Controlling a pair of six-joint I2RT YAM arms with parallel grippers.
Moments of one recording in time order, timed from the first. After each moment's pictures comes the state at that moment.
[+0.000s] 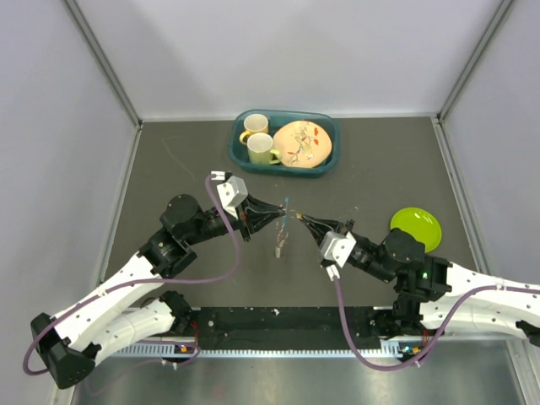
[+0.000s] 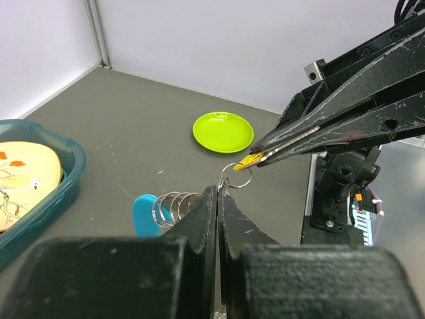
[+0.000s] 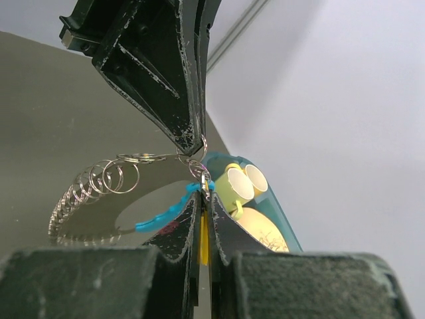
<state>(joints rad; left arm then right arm) -0.76 0.83 0.77 0.15 0.47 -0.13 1.28 0.70 0.67 0.14 0.22 -0.72</state>
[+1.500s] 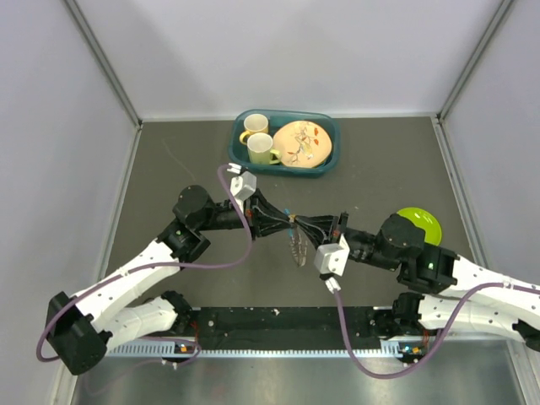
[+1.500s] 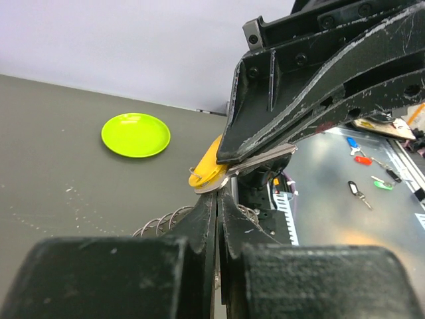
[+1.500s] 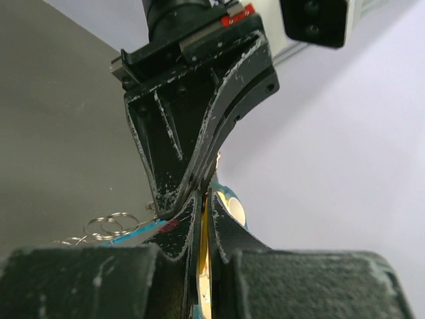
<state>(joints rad) -0.72 0.99 0.75 0.40 0.84 -0.33 1.20 0.76 0.81 -0.03 -0.04 -0.95</state>
